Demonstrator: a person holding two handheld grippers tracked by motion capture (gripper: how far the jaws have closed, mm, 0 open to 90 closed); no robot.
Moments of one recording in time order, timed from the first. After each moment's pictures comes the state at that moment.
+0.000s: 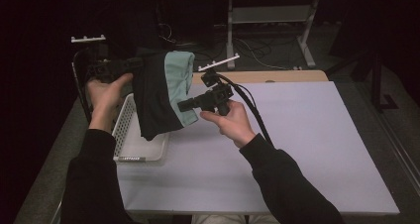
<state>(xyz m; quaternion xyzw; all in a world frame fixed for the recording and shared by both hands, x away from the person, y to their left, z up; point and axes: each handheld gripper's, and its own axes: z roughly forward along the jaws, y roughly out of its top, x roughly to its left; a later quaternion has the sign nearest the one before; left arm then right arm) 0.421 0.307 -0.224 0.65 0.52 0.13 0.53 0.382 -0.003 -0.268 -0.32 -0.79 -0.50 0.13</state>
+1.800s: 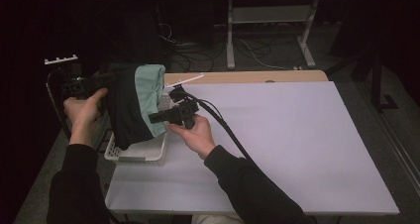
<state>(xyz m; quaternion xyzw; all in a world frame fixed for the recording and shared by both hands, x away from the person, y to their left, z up) 0.406 0.380 -0.266 0.62 0.57 0.18 0.51 0.383 0.079 -0.318 -0.32 -0.78 -0.52 0.14</state>
